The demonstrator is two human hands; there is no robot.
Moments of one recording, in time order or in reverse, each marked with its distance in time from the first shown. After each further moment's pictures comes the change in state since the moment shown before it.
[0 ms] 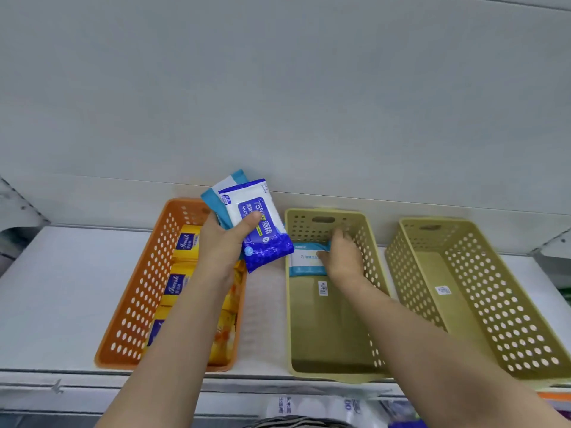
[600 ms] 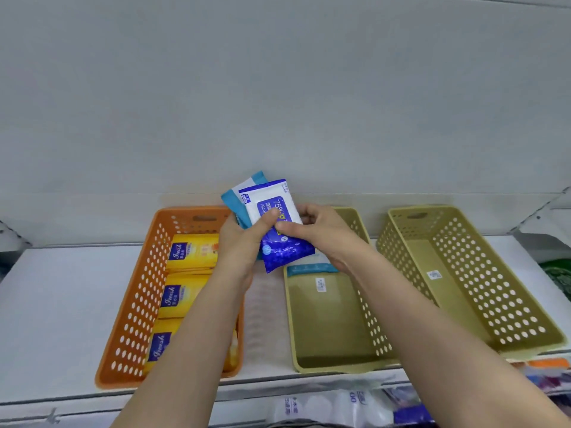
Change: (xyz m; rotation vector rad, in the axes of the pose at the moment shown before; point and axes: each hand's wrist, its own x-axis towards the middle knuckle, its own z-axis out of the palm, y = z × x) left_hand 0.000 -0.006 0.026 -0.009 -0.148 -0.022; right_hand -0.039 -0.062 -0.075 1.066 -0.384 -0.036
